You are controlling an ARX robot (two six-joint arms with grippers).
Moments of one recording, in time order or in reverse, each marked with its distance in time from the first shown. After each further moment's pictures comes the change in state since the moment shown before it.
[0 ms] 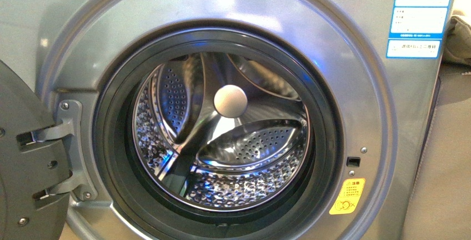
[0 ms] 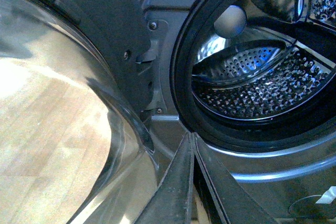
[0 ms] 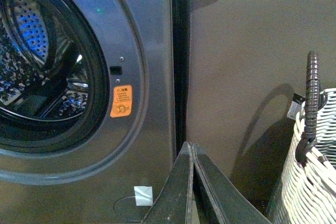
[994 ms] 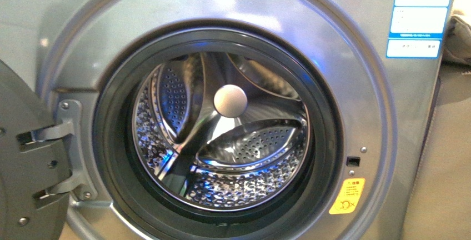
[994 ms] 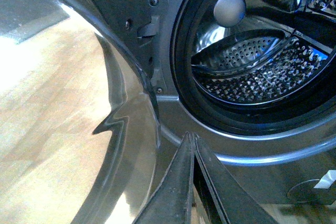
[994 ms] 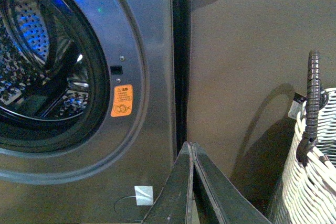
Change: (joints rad) left arm 0.000 -0.342 -0.093 -0.251 0.000 -0.001; right arm 0.000 0.000 0.000 0.000 0.000 0.000
